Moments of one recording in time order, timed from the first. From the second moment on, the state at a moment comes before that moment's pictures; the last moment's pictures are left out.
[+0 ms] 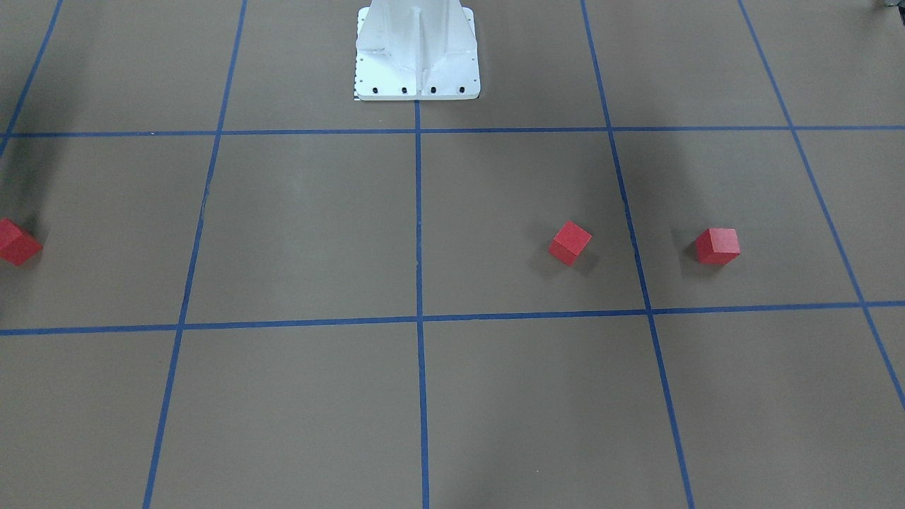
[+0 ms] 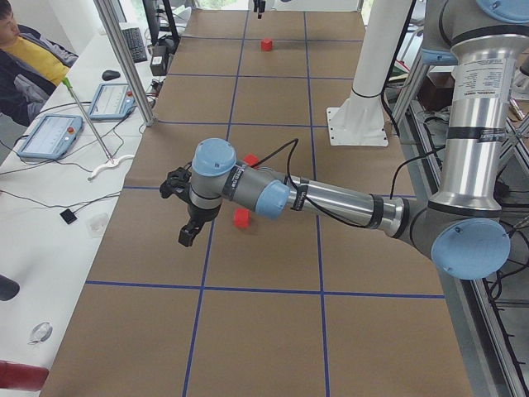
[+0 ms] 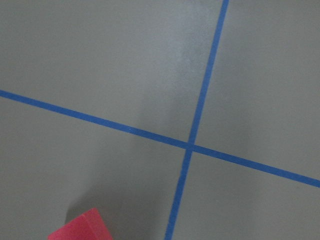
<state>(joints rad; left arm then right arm) -1.55 -1.61 -1.74 -1.81 -2.32 0.11 1.40 -1.67 1.58 -1.04 2.35 0.07</state>
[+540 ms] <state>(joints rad) -1.55 -1.61 -1.73 -1.84 -2.32 0.10 1.23 -1.67 1.49 -0.83 2.34 0.08</state>
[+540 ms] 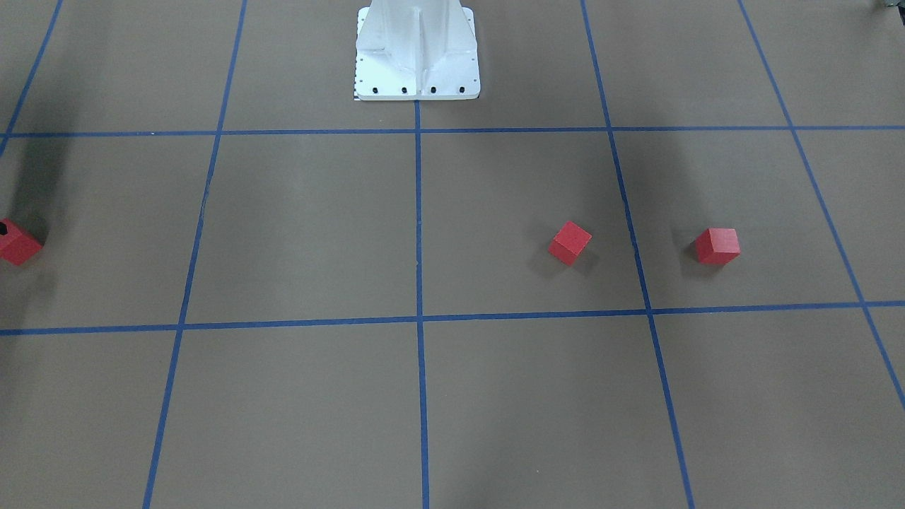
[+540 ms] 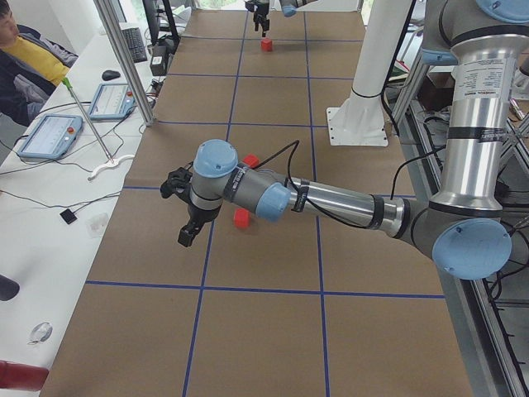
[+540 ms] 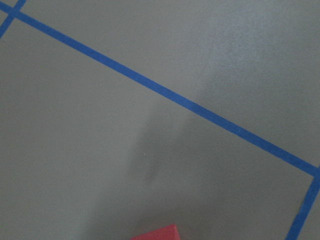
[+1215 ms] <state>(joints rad) -1.55 -1.60 -1.73 -1.85 -2.32 0.10 1.16 -1.68 1.46 -0.77 2.30 0.07</state>
